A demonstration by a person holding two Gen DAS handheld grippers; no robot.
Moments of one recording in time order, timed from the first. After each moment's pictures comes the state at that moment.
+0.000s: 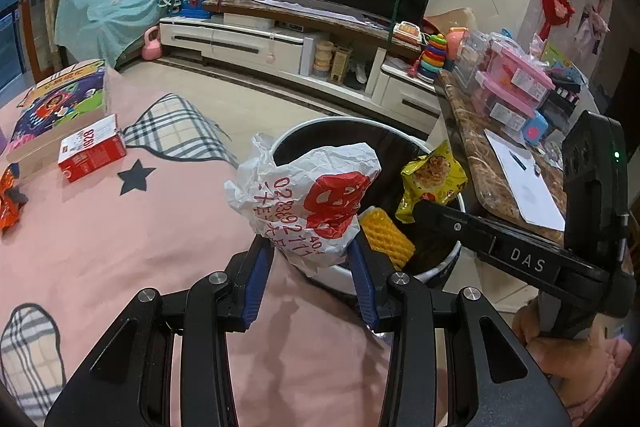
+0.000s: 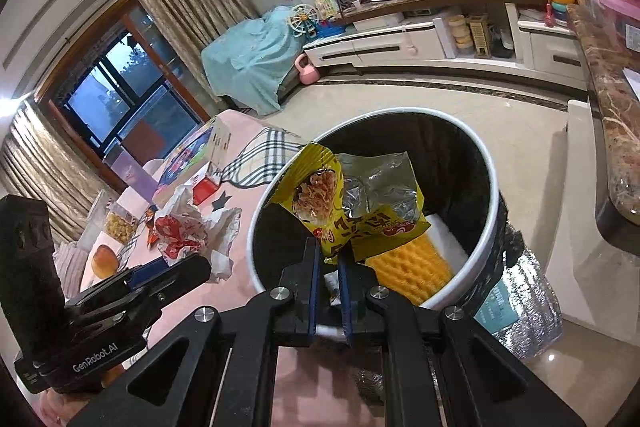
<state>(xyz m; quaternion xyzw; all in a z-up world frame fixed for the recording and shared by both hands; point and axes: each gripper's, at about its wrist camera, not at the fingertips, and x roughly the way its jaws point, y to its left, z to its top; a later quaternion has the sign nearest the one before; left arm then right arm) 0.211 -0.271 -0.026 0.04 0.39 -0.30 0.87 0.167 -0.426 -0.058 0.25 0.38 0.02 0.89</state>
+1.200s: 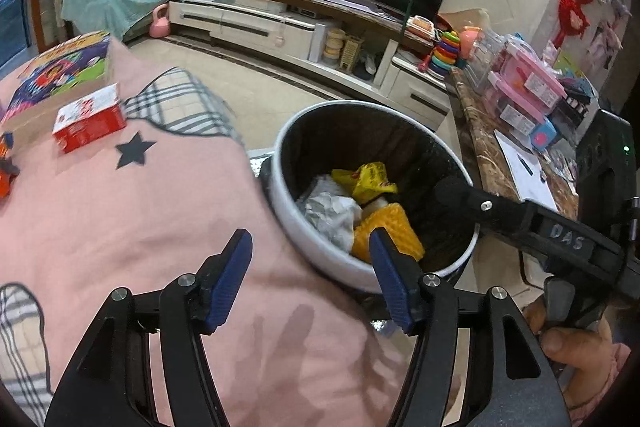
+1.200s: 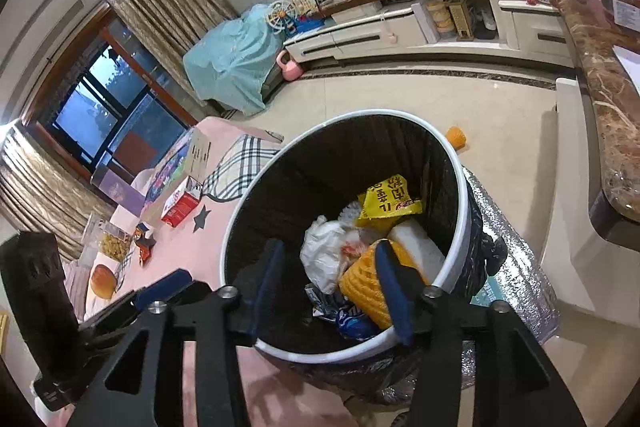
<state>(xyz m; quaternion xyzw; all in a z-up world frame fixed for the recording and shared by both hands) 0.217 -0.261 -0.042 0.01 0.42 -0.28 0.86 0.169 -0.449 -0.062 0.28 0.39 0.00 0.88</state>
